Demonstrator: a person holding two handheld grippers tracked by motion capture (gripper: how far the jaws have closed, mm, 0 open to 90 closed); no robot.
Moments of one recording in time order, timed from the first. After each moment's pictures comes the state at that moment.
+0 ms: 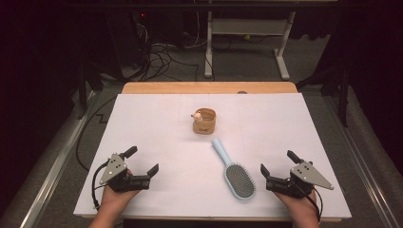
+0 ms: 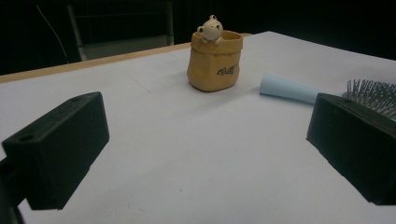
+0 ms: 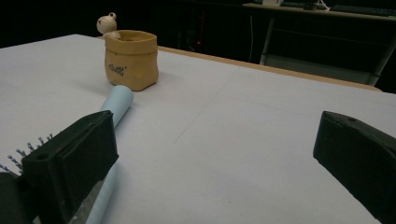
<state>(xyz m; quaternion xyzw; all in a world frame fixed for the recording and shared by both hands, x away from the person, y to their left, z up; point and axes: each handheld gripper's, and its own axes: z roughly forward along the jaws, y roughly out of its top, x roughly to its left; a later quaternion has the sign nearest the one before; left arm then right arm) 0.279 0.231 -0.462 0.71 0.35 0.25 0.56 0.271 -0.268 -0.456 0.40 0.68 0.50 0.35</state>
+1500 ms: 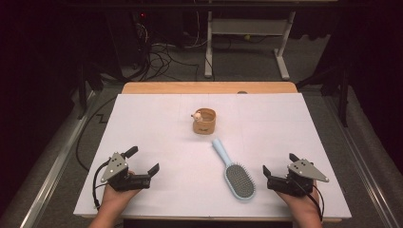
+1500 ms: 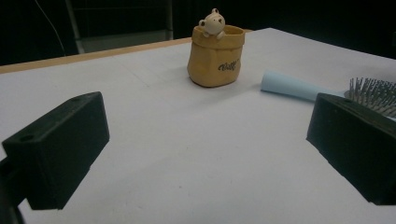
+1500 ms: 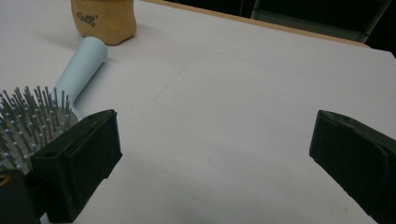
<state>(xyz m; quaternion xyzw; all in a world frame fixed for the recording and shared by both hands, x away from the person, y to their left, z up) 0.283 0.231 -0.465 0.71 0.36 0.24 0.56 0.278 -0.272 -0.459 0.44 0.71 0.42 0.34</state>
